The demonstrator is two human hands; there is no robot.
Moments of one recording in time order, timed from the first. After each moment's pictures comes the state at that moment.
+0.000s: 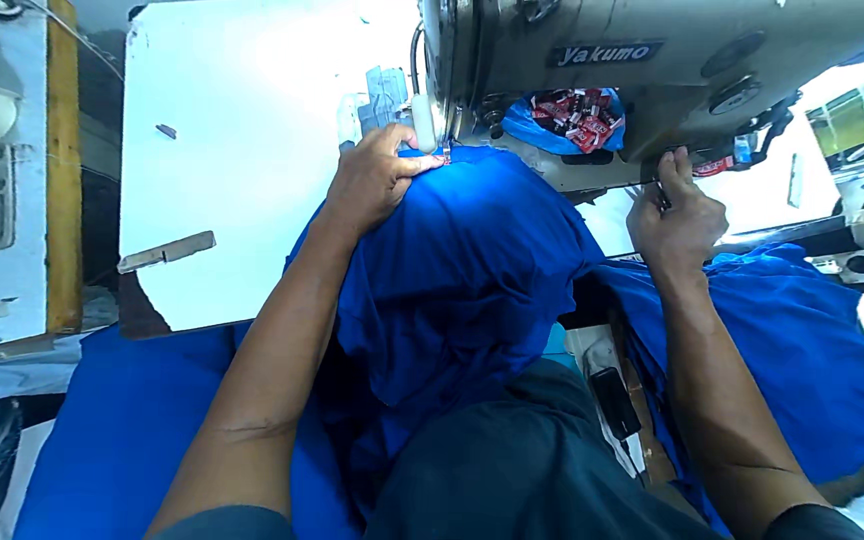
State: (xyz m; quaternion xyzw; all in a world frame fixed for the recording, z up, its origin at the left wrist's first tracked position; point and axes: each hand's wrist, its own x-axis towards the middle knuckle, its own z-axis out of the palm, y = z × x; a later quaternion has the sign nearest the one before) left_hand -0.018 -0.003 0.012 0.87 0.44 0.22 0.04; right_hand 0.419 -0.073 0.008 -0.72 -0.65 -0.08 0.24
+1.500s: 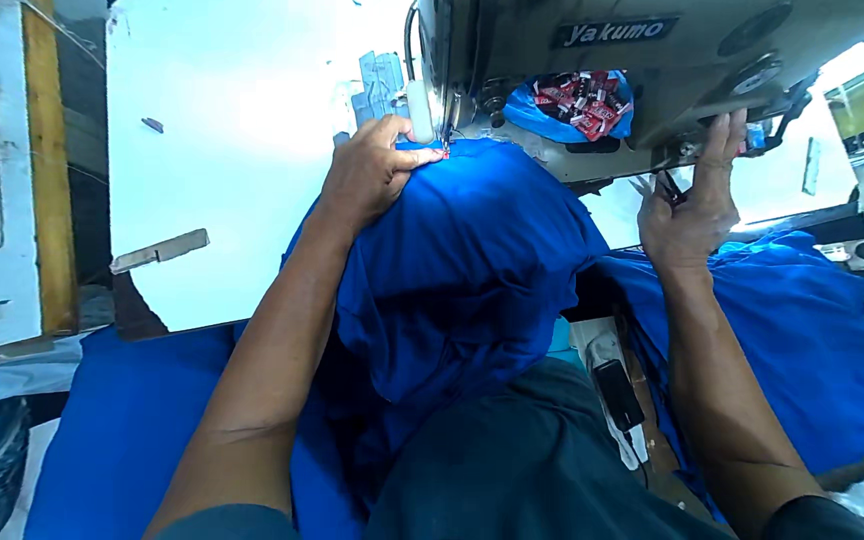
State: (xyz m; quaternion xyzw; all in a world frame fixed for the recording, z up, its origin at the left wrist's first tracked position) left_hand -0.017 -0.003 0.010 0.87 0.44 0.23 0.04; right_hand 0.415 -0.079 0.008 -0.69 -0.65 -0.11 0.31
